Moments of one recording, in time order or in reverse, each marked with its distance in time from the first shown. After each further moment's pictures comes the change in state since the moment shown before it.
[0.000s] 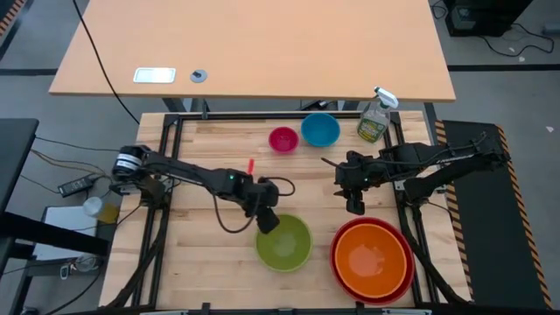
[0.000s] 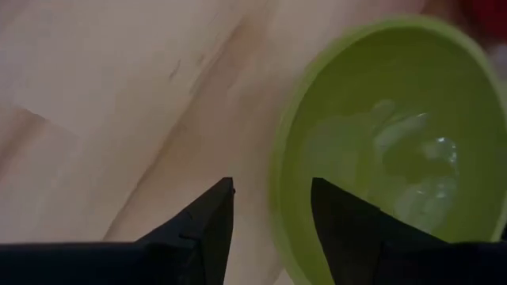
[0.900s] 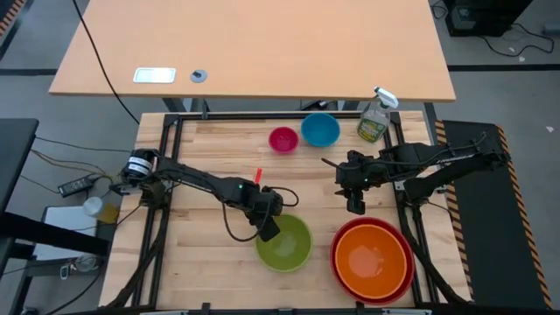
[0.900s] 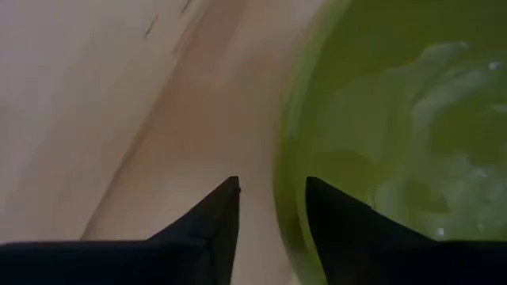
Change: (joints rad) left arm -0.030 0.099 -0.001 0.011 0.017 0.028; right arm 0.000 0.001 0.000 -0.015 0.016 -0.002
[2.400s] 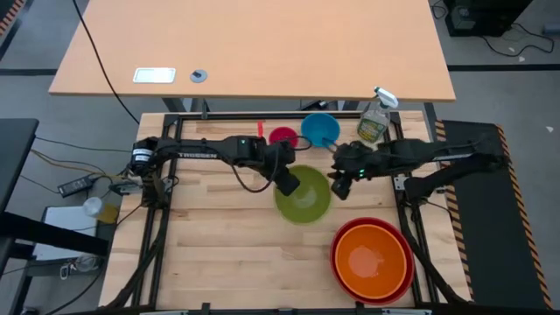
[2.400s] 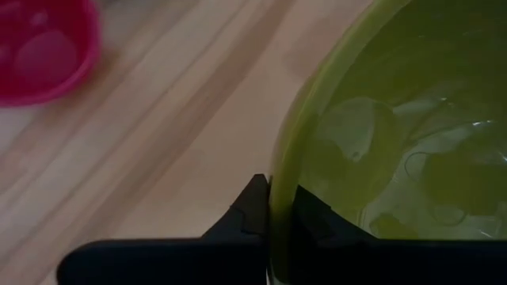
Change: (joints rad) left arm 0.257 0.017 0.341 -0.141 -0.110 0.126; right arm -0.074 0.014 0.000 0.071 0.167 0.293
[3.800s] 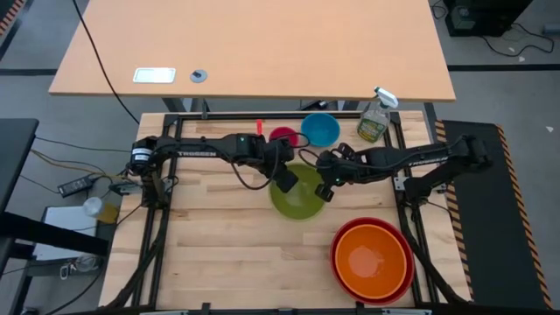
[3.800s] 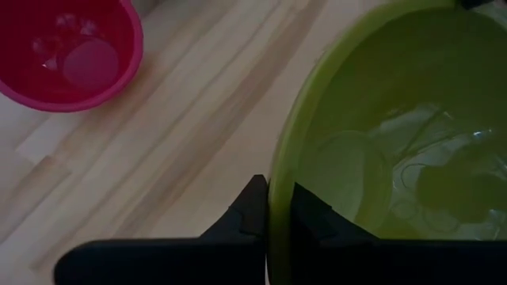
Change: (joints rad) left arm 0.008 -0.006 -0.001 -0.016 -0.044 0.031; right arm -0.003 0.174 0.000 0.082 0.123 -0.076
